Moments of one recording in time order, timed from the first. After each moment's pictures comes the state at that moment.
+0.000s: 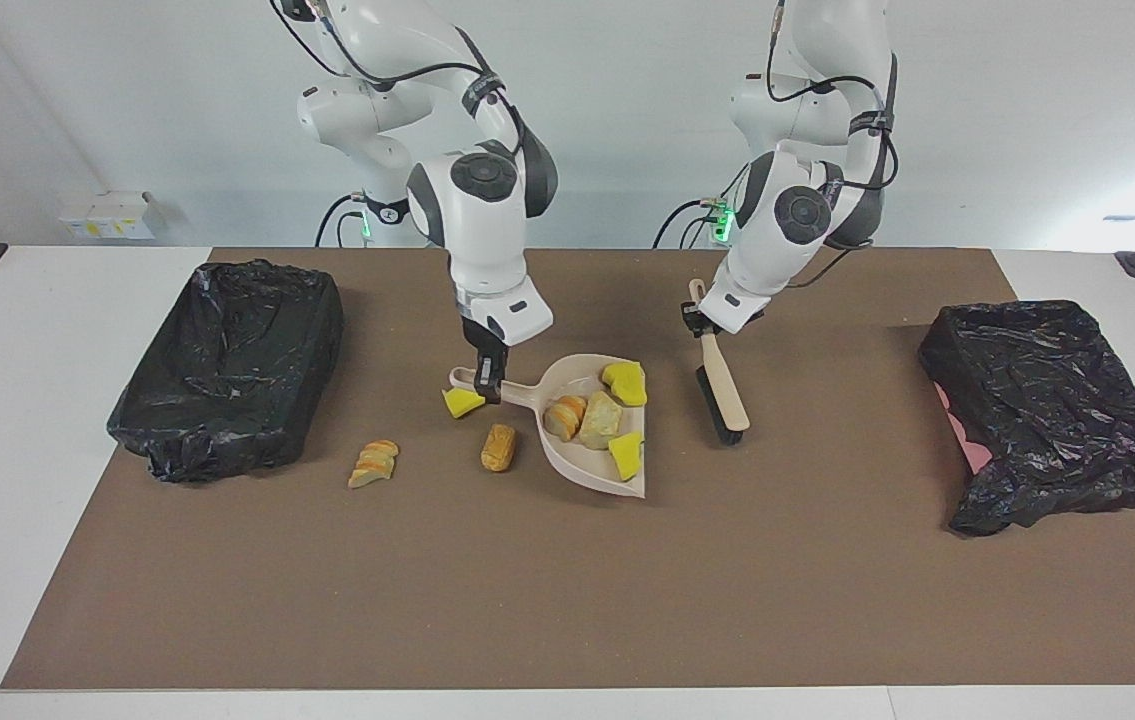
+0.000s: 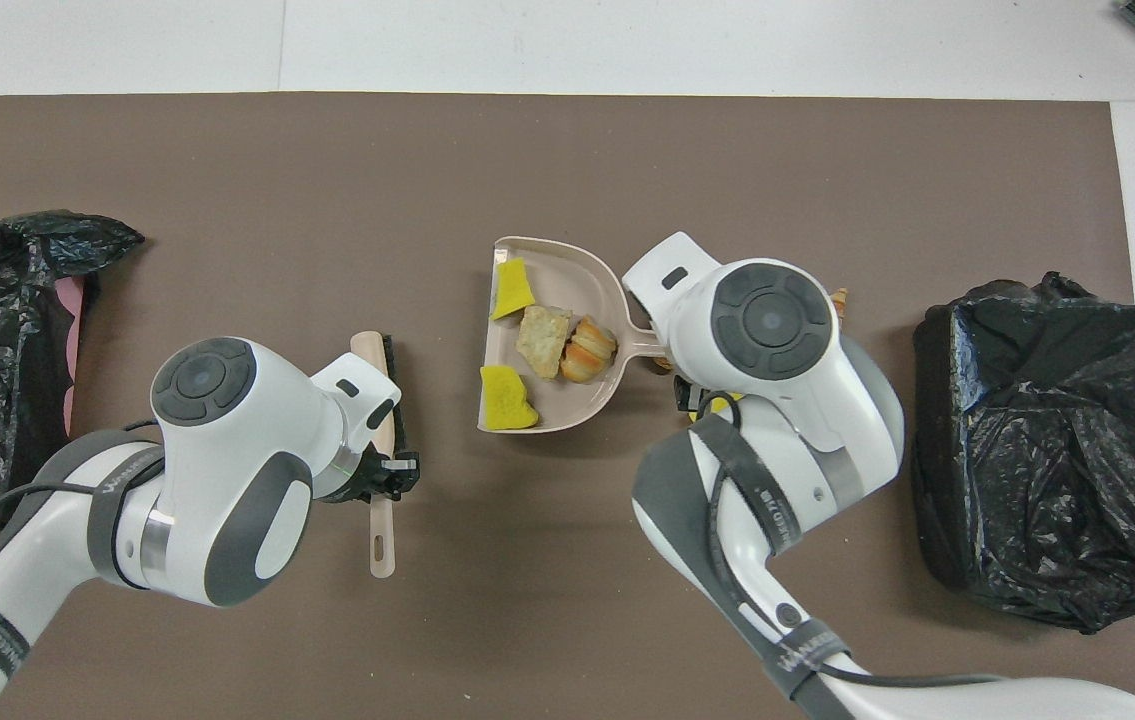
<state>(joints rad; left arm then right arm) -0.43 -0.06 -0.07 -2.33 -0.22 2.09 -0.42 0.38 0.14 -0.02 -1.85 -0.10 2.07 -1.02</state>
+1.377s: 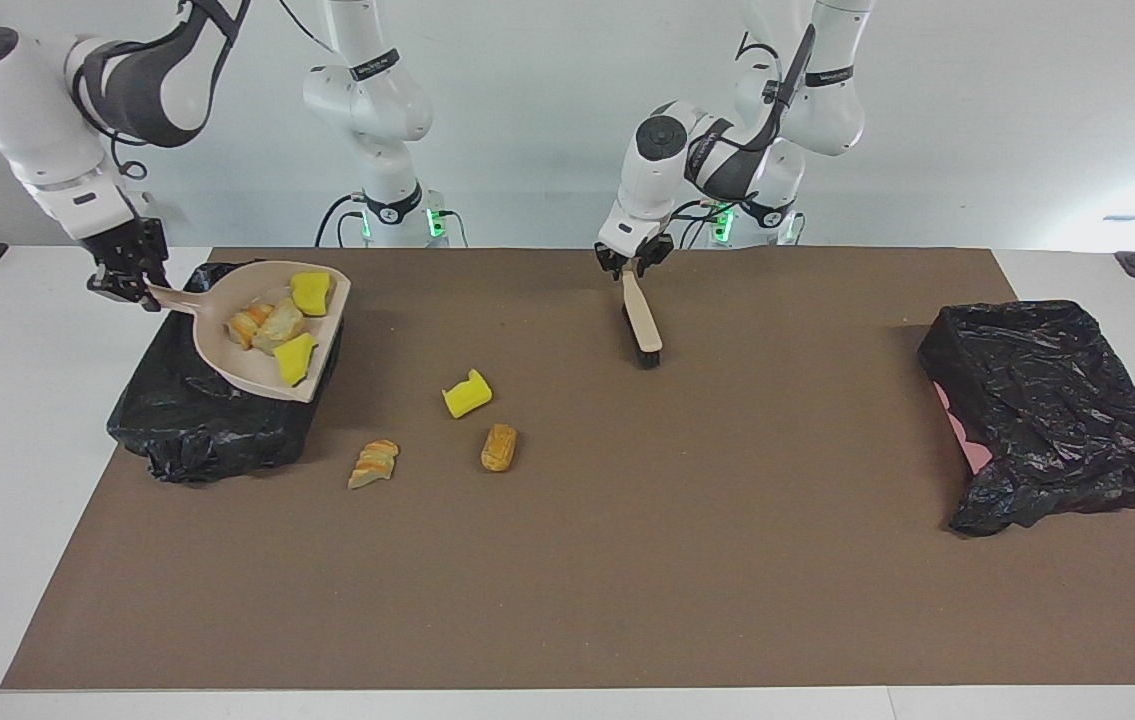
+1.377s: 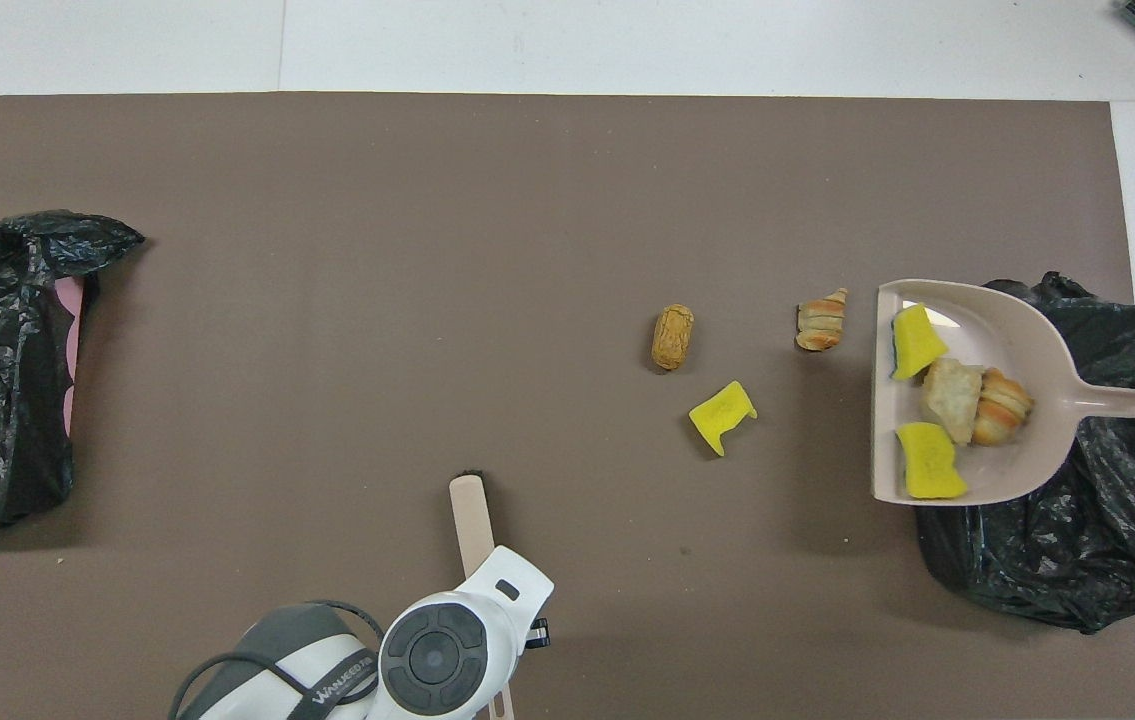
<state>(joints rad) -0.66 -0.16 -0.05 -2.45 -0.17 2.25 -0.76 -0.54 -0.18 -0.04 -2.04 -0.01 1.97 -2.10</state>
